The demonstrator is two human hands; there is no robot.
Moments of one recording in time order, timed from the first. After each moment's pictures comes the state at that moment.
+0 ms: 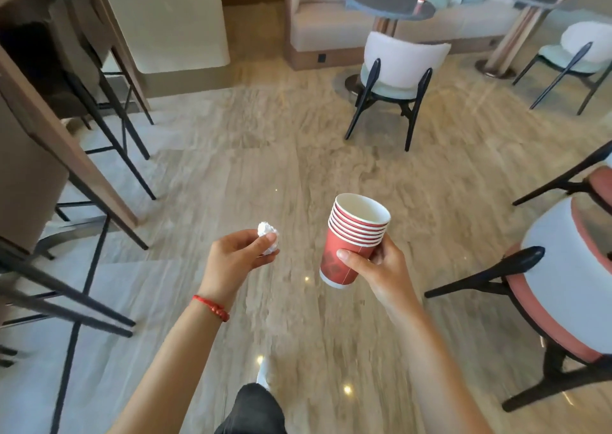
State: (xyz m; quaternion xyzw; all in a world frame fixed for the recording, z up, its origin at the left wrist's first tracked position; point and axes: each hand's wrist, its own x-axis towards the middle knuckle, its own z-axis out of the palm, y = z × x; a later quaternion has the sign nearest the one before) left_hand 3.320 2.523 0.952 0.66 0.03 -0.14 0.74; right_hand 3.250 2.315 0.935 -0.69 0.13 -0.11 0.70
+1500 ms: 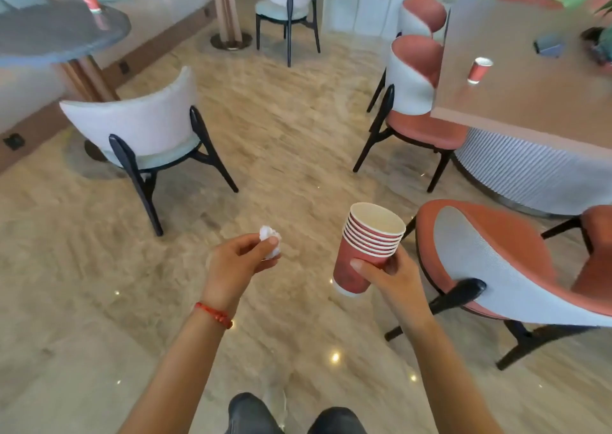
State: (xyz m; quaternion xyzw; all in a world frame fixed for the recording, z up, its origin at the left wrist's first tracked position) left_hand 3.849 1.940 0.972 0.62 -0.26 -0.44 0.59; right_hand 3.630 1.878 0.953 -0.55 0.46 -0.41 0.57
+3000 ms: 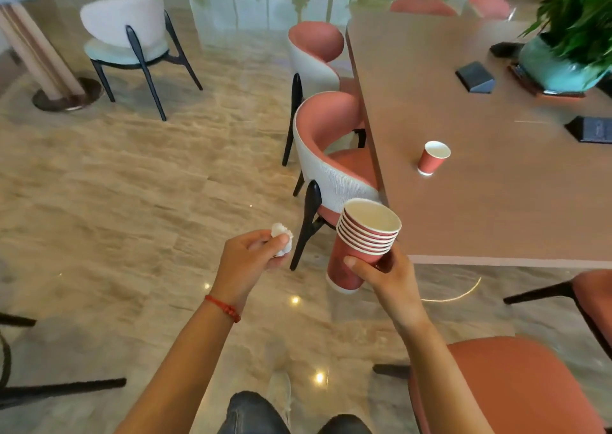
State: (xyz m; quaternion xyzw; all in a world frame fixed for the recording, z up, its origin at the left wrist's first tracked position) left_hand 3.866 1.104 0.960 0.56 -0.37 -0.56 0.49; right_hand 3.661 1.135 0.952 -0.47 0.54 -0.51 0.47
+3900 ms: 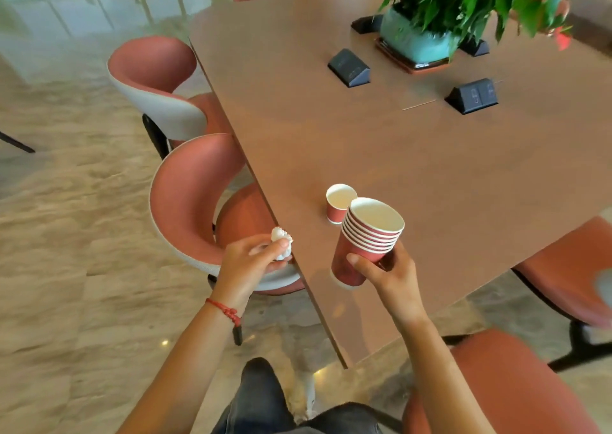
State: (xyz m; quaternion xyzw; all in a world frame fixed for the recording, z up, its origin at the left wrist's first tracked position) left_hand 3.648 0.804 0.951 0.47 -0.50 -0.66 0.32; right_hand 3.467 0.919 0.930 -0.33 0.66 -0.60 0.32
